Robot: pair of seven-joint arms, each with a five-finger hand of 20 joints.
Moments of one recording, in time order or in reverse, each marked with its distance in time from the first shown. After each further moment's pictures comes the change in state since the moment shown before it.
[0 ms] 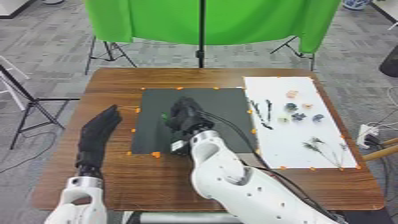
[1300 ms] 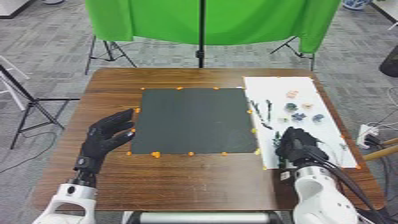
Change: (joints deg) left arm 7.4 -4.2 -7.1 -8.1 20.1 -10.9 -1.9; right arm -44.3 21.0 42.5 -21.9 -24.3 -14.7 4.9
